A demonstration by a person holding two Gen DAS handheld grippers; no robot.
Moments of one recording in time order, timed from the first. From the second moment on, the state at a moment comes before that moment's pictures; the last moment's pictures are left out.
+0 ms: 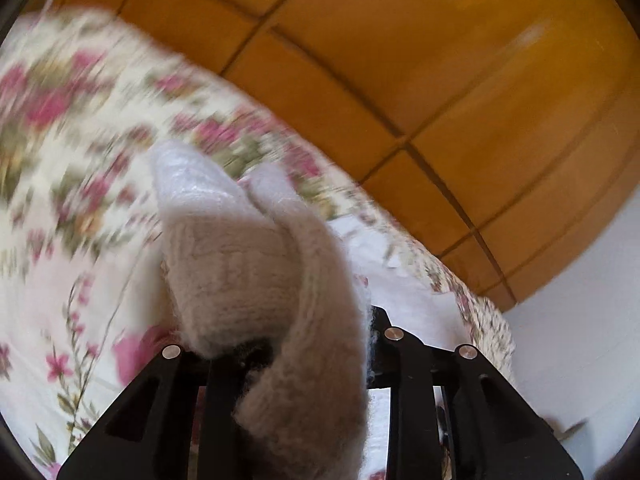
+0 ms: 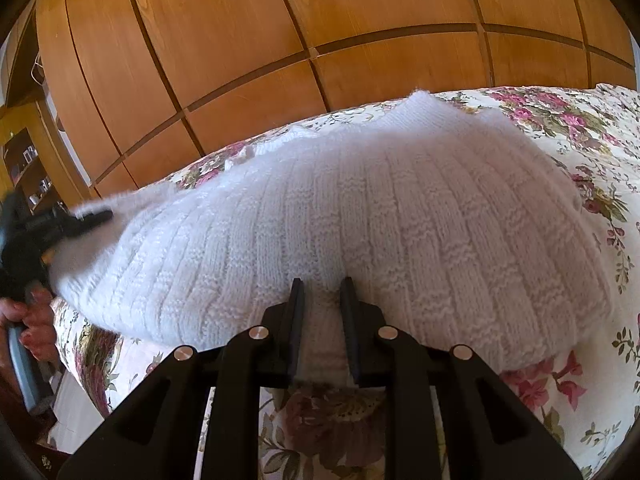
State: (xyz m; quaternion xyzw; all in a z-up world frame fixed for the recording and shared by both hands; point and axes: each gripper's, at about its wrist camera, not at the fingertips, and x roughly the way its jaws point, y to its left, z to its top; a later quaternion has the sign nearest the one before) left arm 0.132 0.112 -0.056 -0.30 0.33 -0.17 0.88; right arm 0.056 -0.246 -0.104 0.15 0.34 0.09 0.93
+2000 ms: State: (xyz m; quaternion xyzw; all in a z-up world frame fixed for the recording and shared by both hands) left arm 0.123 -0.184 -0.028 0.01 0.36 -0.44 0.82; right arm 0.027 -0.327 -0.112 0.12 0.33 -0.04 0.93
